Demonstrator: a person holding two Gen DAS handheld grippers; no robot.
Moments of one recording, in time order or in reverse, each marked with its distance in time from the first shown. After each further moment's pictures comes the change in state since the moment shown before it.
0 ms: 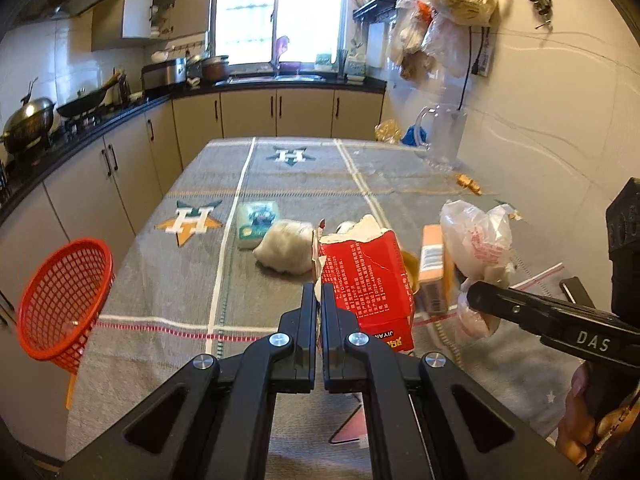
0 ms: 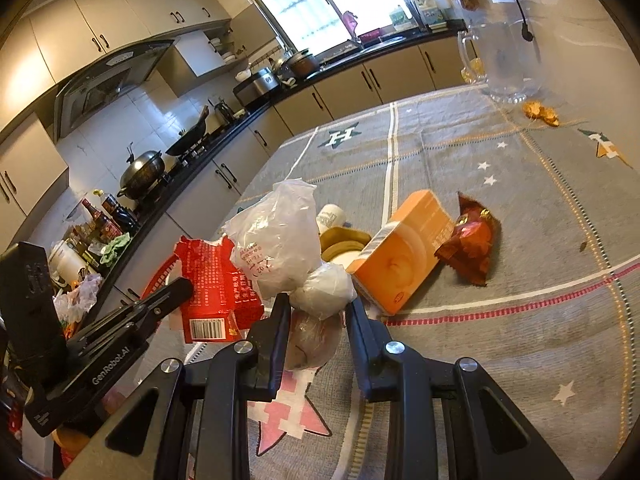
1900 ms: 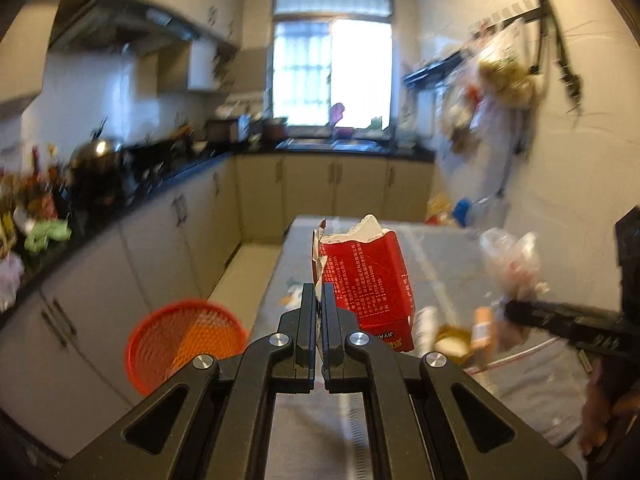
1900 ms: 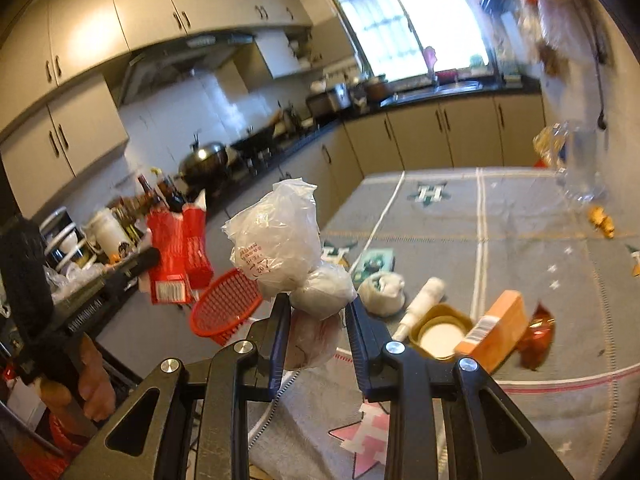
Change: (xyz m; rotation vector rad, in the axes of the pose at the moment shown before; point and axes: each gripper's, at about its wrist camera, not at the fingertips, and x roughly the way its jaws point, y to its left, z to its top) left arm -0.110 0.102 0.038 -0.080 -0.189 0.187; right arm -0.019 0.115 0.046 -0.222 -0.026 0.122
